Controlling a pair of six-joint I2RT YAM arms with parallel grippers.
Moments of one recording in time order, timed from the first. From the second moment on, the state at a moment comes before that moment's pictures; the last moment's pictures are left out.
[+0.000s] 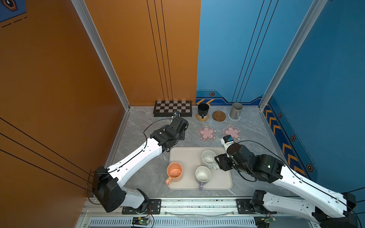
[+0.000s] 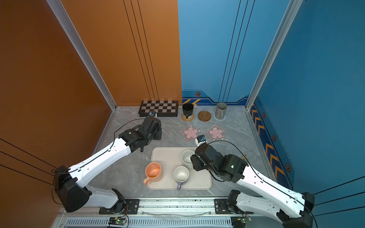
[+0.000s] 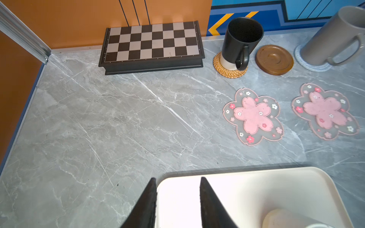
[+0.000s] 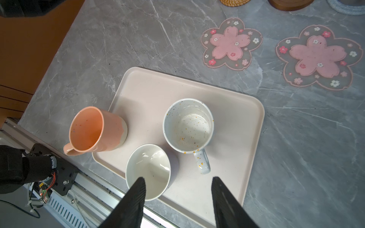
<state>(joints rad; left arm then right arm) -0.69 1.36 1.27 -0.68 -0.48 -0.44 1.04 0.94 1.01 -0.92 0.27 0.67</state>
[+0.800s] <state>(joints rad) -0.71 1.20 1.14 -0.79 -0.44 -0.50 1.17 0.92 0.84 -0.95 0.39 0.89</state>
